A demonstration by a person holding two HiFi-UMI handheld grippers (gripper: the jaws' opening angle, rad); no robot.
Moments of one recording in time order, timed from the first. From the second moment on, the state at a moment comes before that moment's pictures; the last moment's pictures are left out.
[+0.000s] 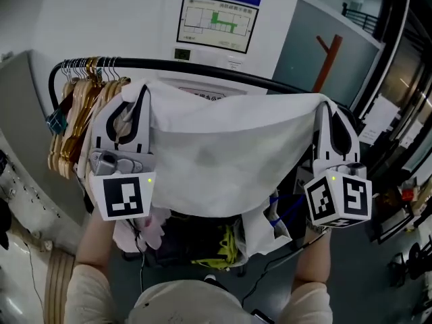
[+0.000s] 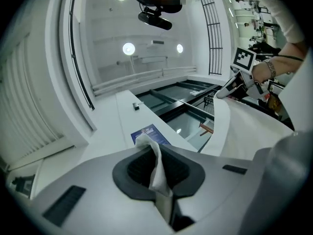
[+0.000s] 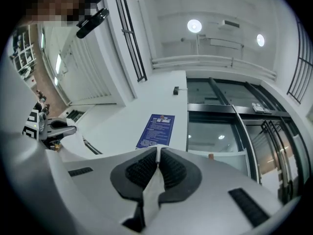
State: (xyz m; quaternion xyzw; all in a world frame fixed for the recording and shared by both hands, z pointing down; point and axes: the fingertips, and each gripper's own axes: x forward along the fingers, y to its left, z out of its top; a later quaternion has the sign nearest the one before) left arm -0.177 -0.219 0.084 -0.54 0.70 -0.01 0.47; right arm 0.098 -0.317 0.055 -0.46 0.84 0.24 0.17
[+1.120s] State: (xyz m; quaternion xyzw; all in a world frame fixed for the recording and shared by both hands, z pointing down) left arm -0.210 -0.338 -0.069 -0.48 0.73 -0.05 0.49; right arm 0.070 -0.434 -0.096 -0.45 0.81 0.33 0.17
